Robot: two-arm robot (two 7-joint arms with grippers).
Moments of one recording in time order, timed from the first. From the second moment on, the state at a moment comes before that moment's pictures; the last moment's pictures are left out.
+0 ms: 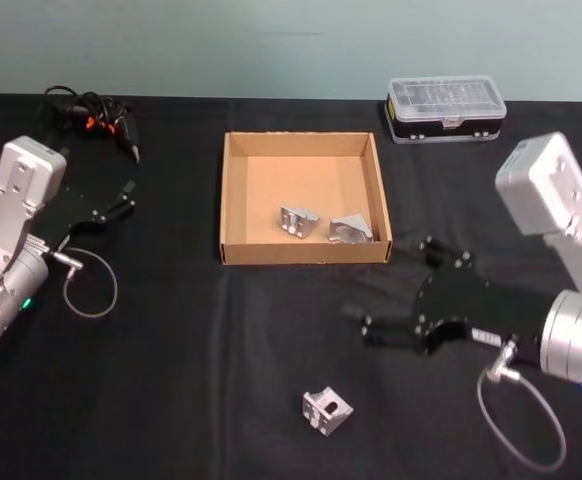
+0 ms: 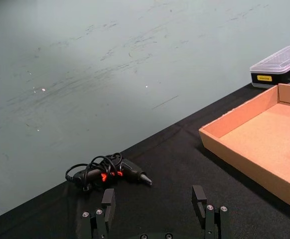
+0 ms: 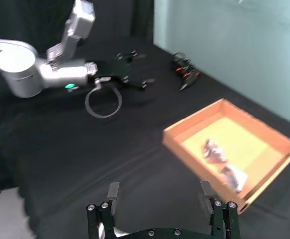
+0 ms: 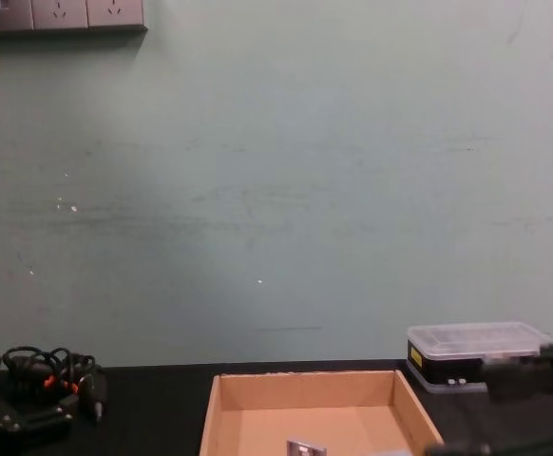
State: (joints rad) left arm -0.20 0.60 0.45 -1.41 -0.25 -0.12 0.03; right arm -0.10 0.65 -0.21 -2.17 0.31 0.54 0.51
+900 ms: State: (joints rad) left arm -0.20 0.60 0.45 -1.41 -0.25 -0.12 0.03; right arm -0.06 0.75 -0.41 -2.19 0.29 0.69 0.50
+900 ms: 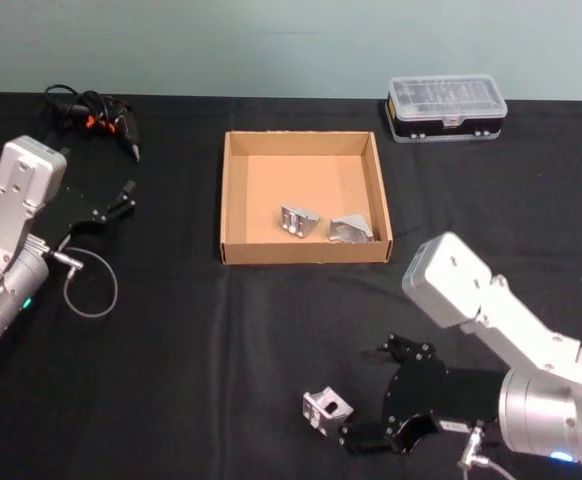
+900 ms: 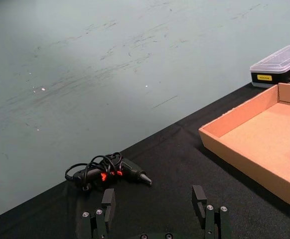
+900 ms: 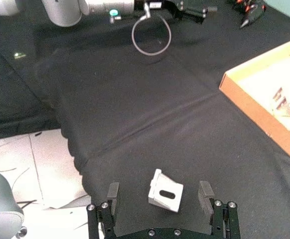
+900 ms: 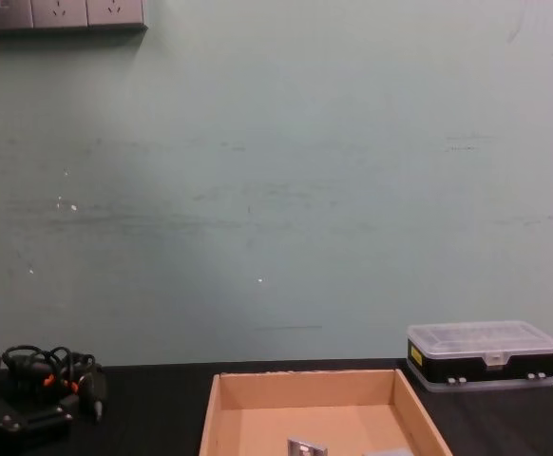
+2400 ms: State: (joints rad) left arm -0.20 0.60 0.45 -1.41 -0.25 -0.12 0.03; right arm -0.01 0.65 -0.54 -2.05 0.17 0.69 0.49
